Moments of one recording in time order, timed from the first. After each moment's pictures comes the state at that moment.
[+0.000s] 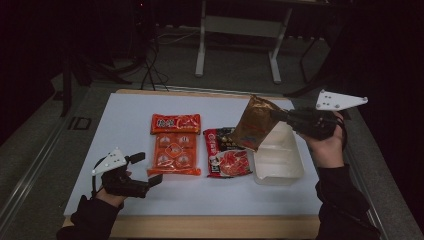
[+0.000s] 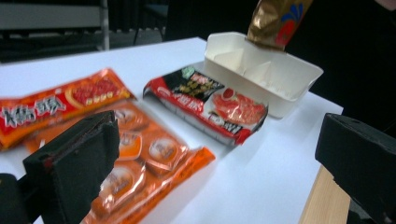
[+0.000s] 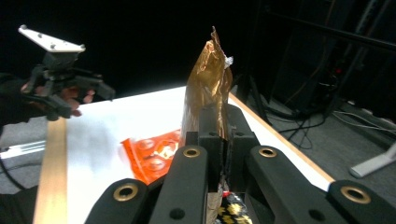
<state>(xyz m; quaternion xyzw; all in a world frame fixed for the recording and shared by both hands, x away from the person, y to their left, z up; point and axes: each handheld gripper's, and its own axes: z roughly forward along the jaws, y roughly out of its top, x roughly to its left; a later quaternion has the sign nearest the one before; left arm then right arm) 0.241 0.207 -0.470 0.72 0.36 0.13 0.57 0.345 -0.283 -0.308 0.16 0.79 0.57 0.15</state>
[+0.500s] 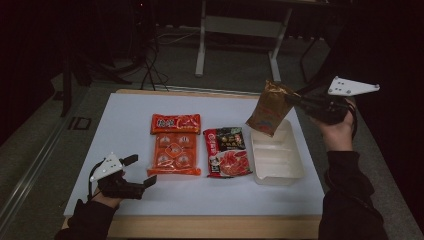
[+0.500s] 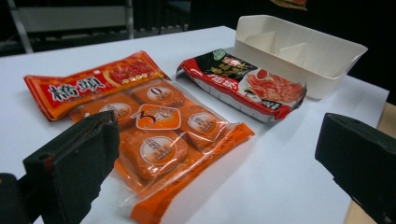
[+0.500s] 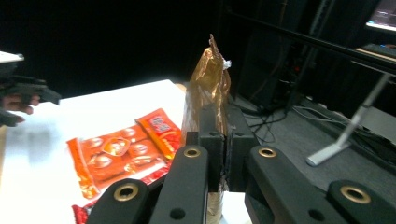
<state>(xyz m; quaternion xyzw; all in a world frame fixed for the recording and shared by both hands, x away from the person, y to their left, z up) 0.243 0.221 -0.496 0.73 0.36 0.18 0.56 0.391 -0.324 -0.302 0.19 0.78 0.56 0.20</state>
